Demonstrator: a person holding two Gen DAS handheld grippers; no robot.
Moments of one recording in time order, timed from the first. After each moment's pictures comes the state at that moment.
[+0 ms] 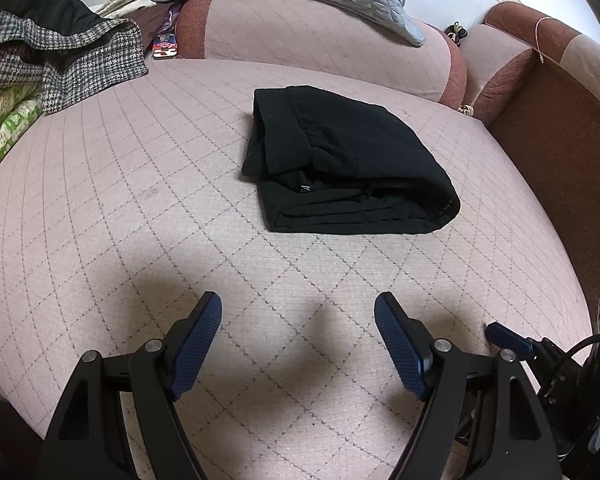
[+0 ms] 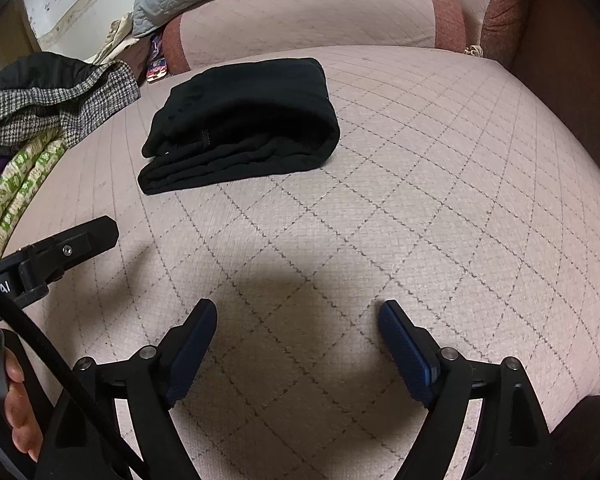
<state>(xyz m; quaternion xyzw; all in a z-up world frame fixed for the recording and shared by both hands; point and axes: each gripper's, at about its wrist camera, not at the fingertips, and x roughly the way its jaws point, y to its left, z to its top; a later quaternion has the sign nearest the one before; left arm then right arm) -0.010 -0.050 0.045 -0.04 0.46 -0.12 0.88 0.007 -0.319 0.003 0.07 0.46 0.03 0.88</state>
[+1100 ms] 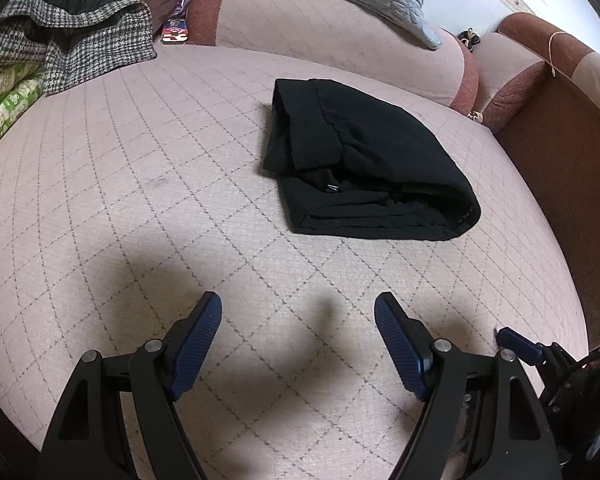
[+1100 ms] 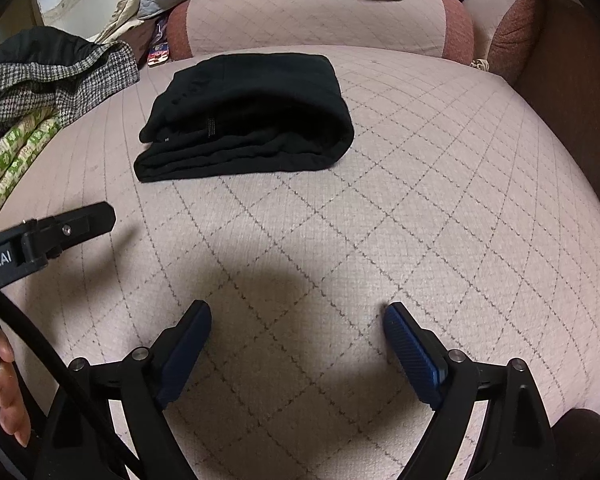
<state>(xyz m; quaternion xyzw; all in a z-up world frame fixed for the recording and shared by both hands) 0.006 -0.029 0.031 -0.06 0.47 -0.12 0.87 0.015 -0.313 0.004 0.03 0.47 0.02 0.88</state>
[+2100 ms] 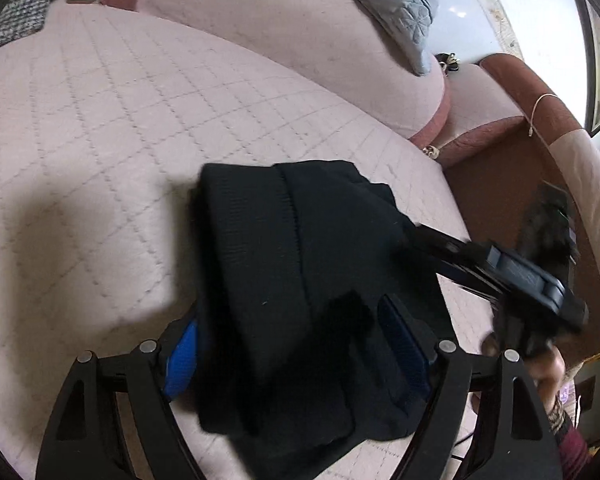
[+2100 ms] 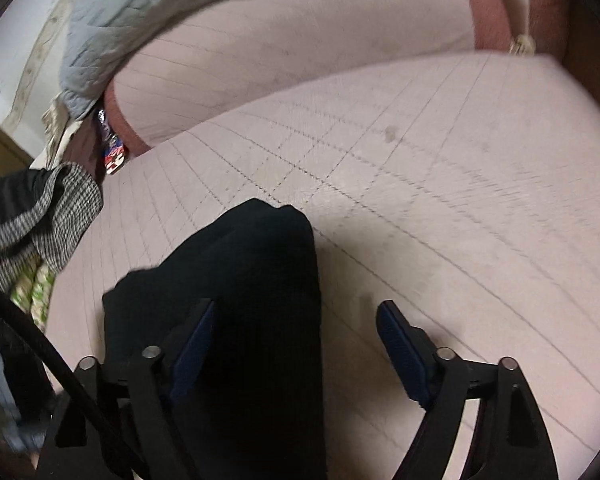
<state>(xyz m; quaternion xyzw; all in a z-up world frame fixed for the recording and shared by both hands) 0.192 -0.037 0.006 -0.19 0.50 -0.28 0.80 0.274 -0.389 0.024 0.19 0.49 0.06 0.85</state>
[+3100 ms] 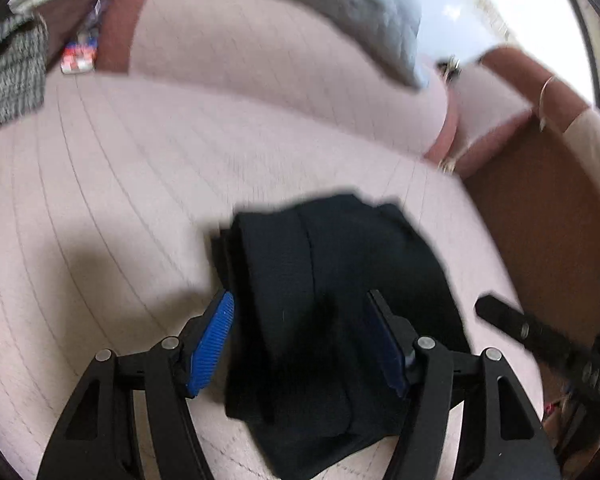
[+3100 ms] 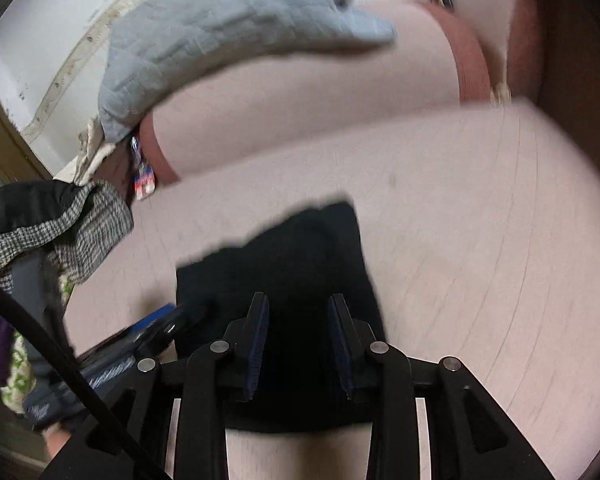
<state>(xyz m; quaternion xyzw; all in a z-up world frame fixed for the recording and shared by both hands) 0.204 -0.064 0.035 -0.12 0.47 -0.23 0.84 0.189 -0.357 0.076 0.19 0.42 0.03 0.89</state>
